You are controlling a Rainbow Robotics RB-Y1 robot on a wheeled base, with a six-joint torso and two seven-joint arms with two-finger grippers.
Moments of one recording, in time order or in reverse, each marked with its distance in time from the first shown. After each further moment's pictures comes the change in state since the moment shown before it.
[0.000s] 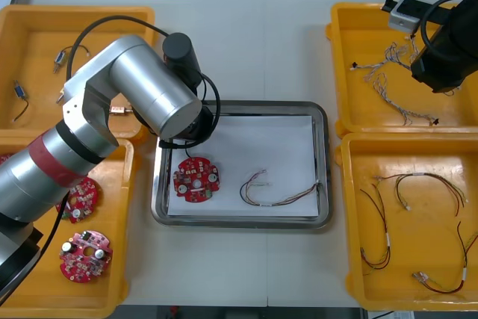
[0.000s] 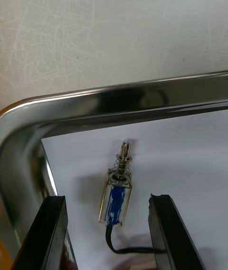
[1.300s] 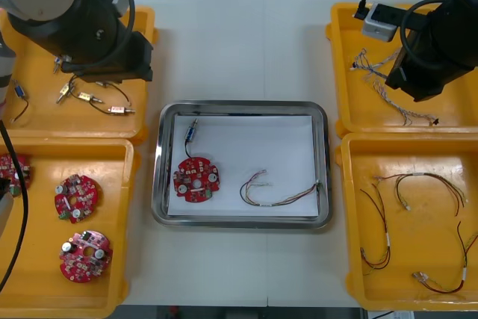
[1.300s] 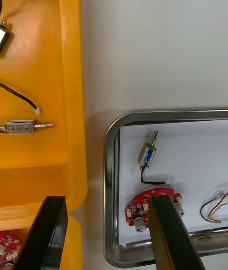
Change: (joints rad) right arm 0.000 0.000 0.040 -0.108 -0.153 -0.011 0.003; left arm -0.069 0.075 0.496 -0.130 0.245 0.343 -0.137
